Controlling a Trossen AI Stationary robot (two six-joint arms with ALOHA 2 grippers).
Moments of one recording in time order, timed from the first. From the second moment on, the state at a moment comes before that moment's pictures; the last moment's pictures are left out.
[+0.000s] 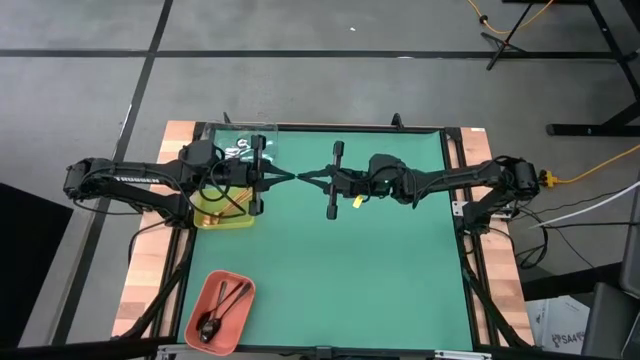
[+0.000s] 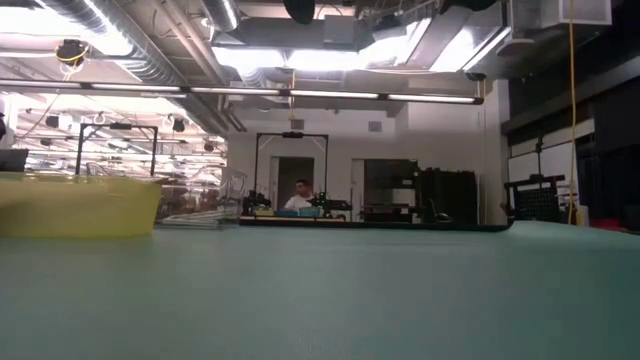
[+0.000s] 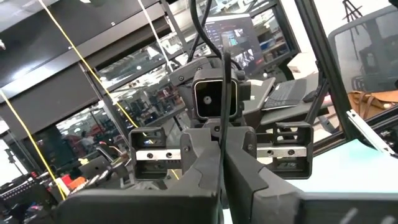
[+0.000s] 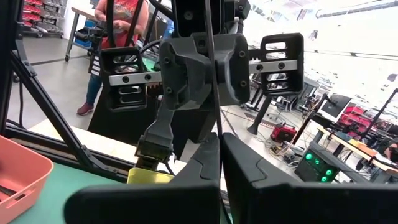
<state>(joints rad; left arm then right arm) 0.10 1.00 0.76 0.40 0.14 0.43 0.01 1.61 1.15 0.58 0.02 -0.40</state>
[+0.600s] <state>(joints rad) 0.10 1.00 0.76 0.40 0.14 0.45 0.01 1.61 1.15 0.57 0.03 -0.40</state>
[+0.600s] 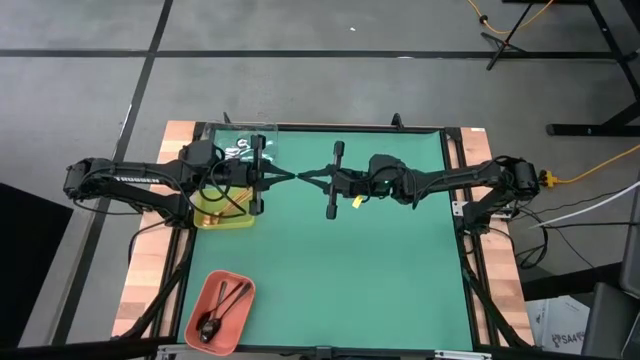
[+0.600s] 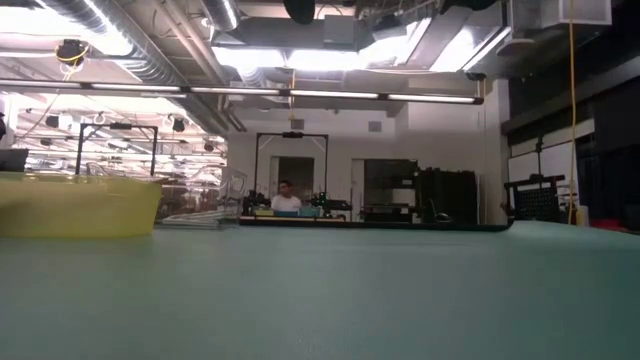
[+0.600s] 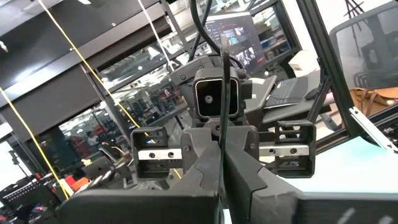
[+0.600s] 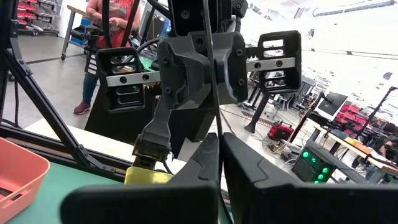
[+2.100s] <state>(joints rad) 0.01 0.99 0.76 -0.43 0.45 -0.99 0.01 1.13 1.15 -0.37 0.21 -0.37</state>
